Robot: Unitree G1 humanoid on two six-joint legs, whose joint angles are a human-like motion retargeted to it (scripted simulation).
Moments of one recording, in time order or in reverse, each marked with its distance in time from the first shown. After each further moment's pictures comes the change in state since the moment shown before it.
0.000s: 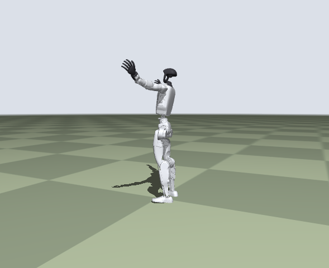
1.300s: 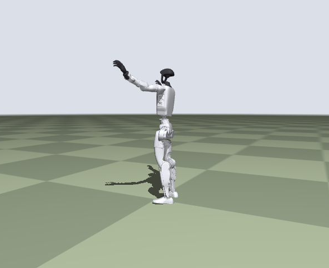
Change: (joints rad) left arm -0.111 0.017 -0.248 -0.296 0.697 0.369 0.336; right arm -0.044 0.026 0.212 -0.084 -0.255 0.031 -0.216; waist -0.084 -0.005 0.137; left_leg 0.033 0.006 0.031 -0.016 0.025 -0.002; right_leg 0.004 0.000 0.023 0.001 0.024 -0.003
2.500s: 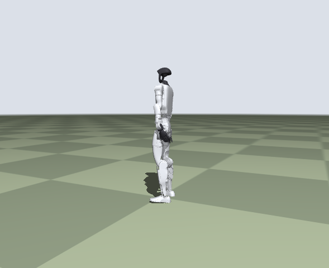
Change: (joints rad) left arm 0.771 -1.267 -0.302 0.564 0.250 0.315 -0.881; right arm 1.176 1.006 -0.212 0.527 -0.496 0.044 0.732; waist 0.024 -0.043 0.153; left_leg 0.069 -0.013 -0.022 0.008 0.007 -0.004; right_leg 0.073 -0.020 -0.029 0.004 0.009 -0.010
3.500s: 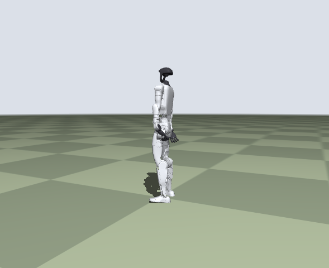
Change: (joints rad) left arm -0.070 -0.034 -0.036 0.054 -0.082 0.023 -0.149; right arm 0.054 0.058 0.149 0.153 -0.128 0.006 0.077; waist 0.001 -0.002 -0.084; left_leg -0.030 0.013 -0.003 0.004 -0.005 -0.008; right_leg -0.037 0.003 0.009 0.005 0.000 0.001
